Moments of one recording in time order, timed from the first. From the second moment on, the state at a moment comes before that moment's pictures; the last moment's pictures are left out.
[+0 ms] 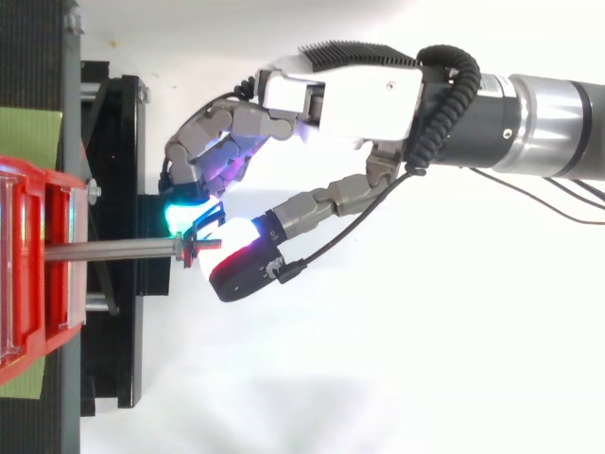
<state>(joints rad) 0.06 -2.42 -1.17 -2.55 -1.57 -0.43</state>
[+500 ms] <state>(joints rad) 0.06 -2.41 -1.16 -2.61 -1.58 -0.44</state>
